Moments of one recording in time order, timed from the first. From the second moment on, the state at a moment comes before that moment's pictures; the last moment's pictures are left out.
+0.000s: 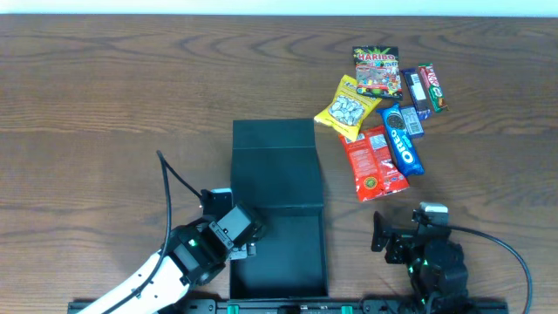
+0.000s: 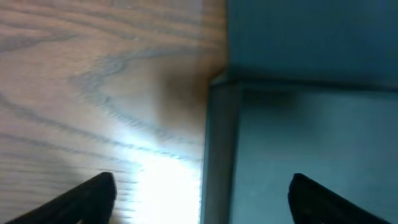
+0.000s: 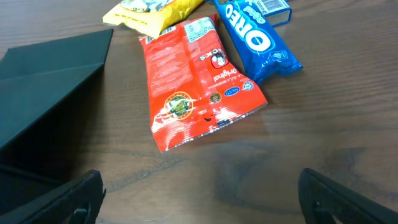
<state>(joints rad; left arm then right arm) -0.86 1.05 0.59 -0.82 -0.22 -0.91 0.24 0.01 0.17 -0.74 0.10 0.30</state>
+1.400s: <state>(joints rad) -0.28 1.71 1.09 -0.58 0.09 -0.24 0.24 0.01 0.17 -0.74 0.10 0.30</state>
